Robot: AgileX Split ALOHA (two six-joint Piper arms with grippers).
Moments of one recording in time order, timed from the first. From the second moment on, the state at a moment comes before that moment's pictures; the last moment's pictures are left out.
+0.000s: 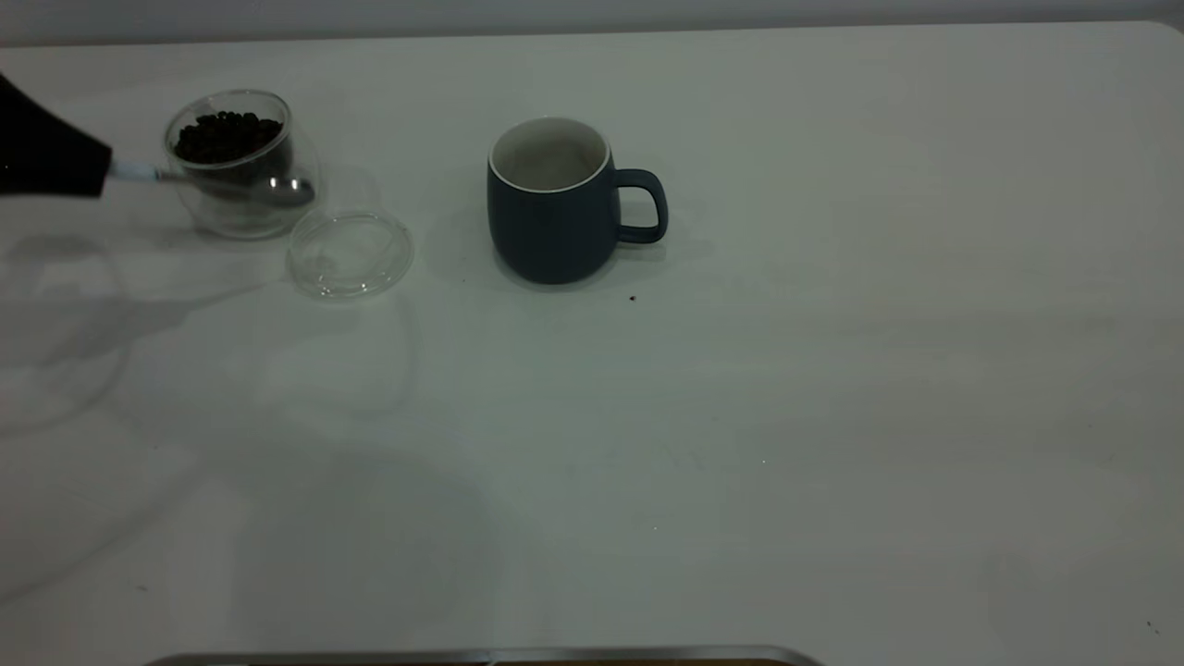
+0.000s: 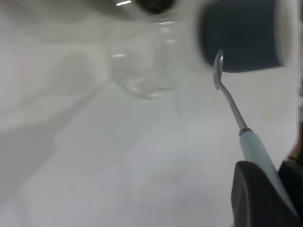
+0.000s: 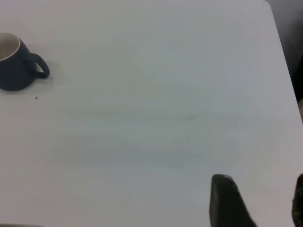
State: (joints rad) left arm 0.43 2.32 -1.28 -1.07 1.02 1.13; right arm 0.13 -0.01 -0.48 -0.06 1.12 0.10
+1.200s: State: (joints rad) left arm 0.34 2.52 -1.29 -1.33 0.92 1.27; right arm 0.13 -0.01 -0.48 -0.06 1.12 0.10
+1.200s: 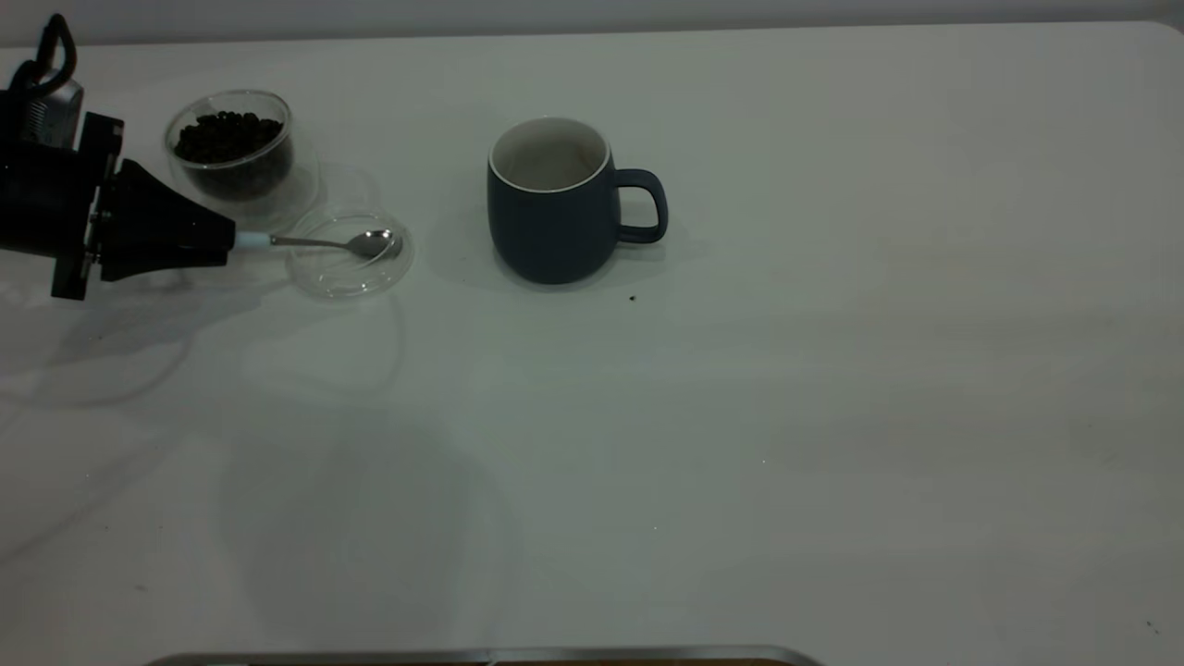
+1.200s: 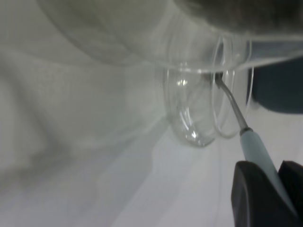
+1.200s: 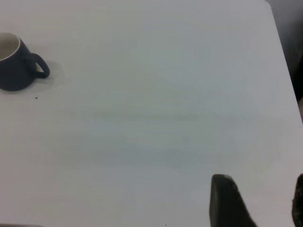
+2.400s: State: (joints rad) left arm 0.34 2.52 -1.29 -1.41 0.85 1.20; right arm 0.13 -0.01 -0.48 -0.06 1.12 0.10
